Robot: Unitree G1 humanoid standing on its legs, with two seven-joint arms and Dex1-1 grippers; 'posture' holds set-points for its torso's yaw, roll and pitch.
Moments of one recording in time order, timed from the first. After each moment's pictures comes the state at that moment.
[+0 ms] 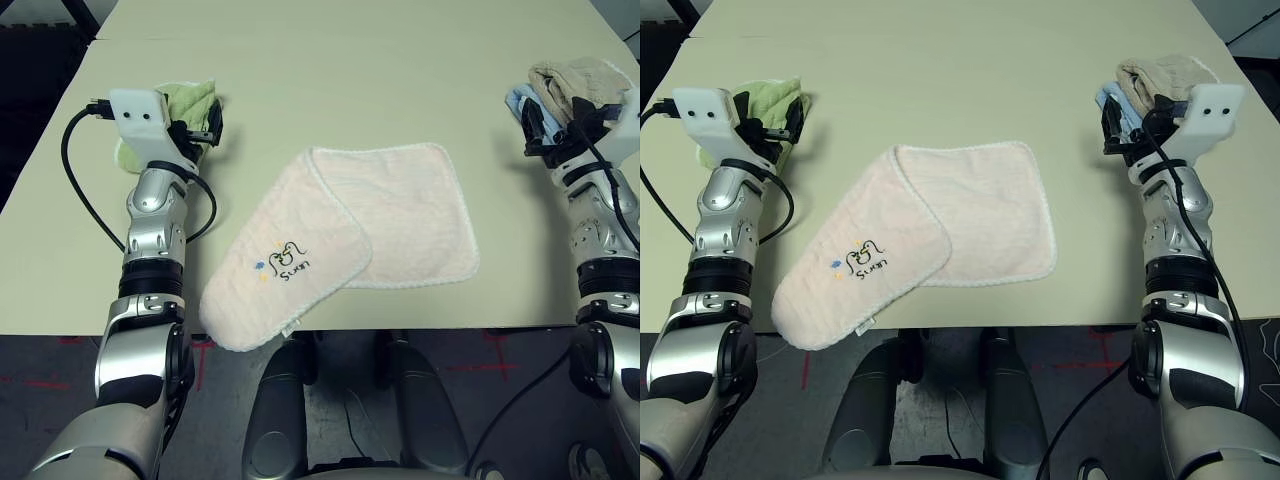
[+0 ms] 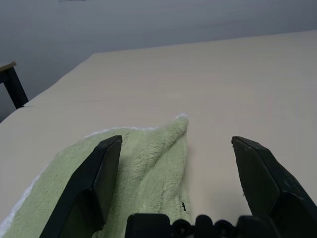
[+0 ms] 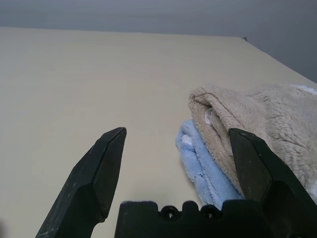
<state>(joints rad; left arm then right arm) -0.80 0.43 0.24 0.64 -0.15 -0.20 -0.23 -0.78 -0.50 -0.33 0.73 0.29 -0.18 0.37</state>
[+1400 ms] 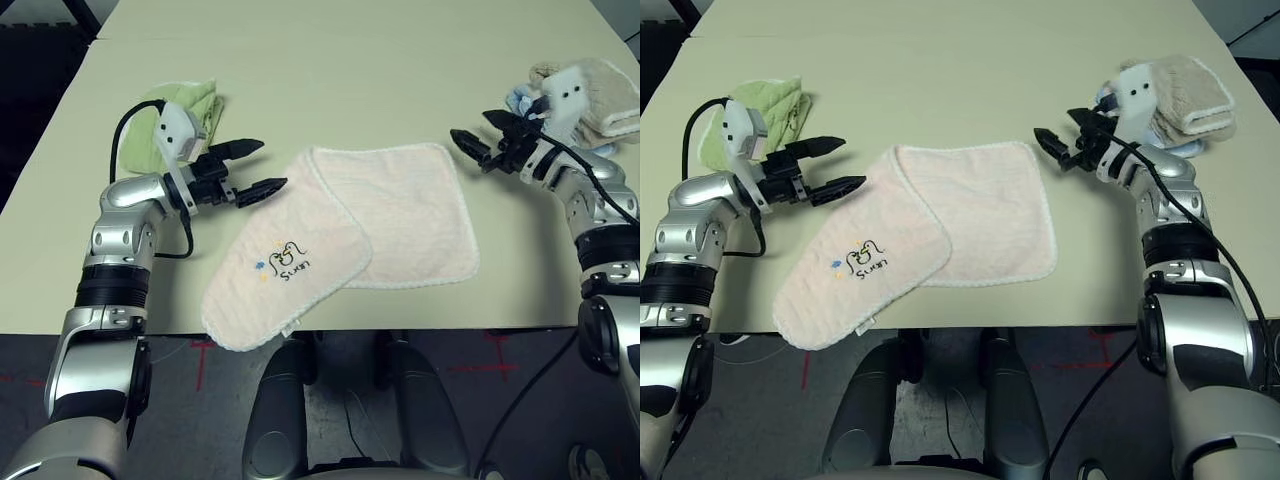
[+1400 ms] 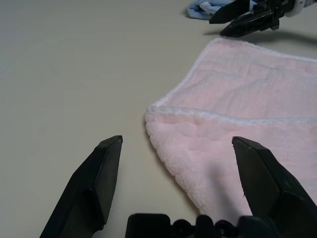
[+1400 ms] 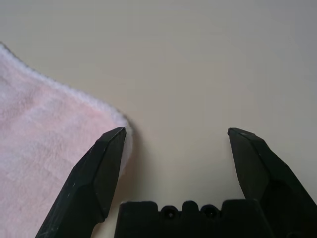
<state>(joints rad) -0.73 0.62 0.06 0.45 -0.33 0.05 -1.16 -1.00 -0.58 -0.05 0.89 0.15 0.16 0.86</state>
